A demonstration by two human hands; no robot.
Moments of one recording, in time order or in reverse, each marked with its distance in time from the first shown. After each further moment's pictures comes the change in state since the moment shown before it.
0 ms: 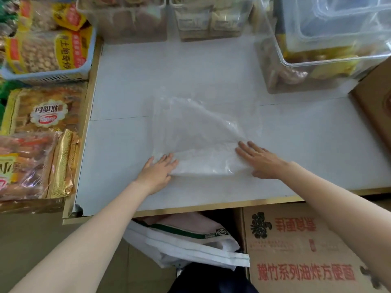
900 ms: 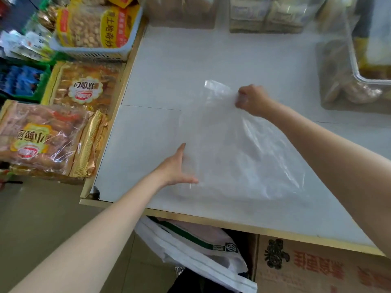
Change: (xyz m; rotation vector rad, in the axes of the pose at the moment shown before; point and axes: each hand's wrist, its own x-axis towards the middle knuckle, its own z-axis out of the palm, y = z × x) left_hand 0.006 -0.008 -0.016 -0.836 0.042 -0.303; right_hand 0.124 -0.030 -0.170 0.440 0.496 -0.005
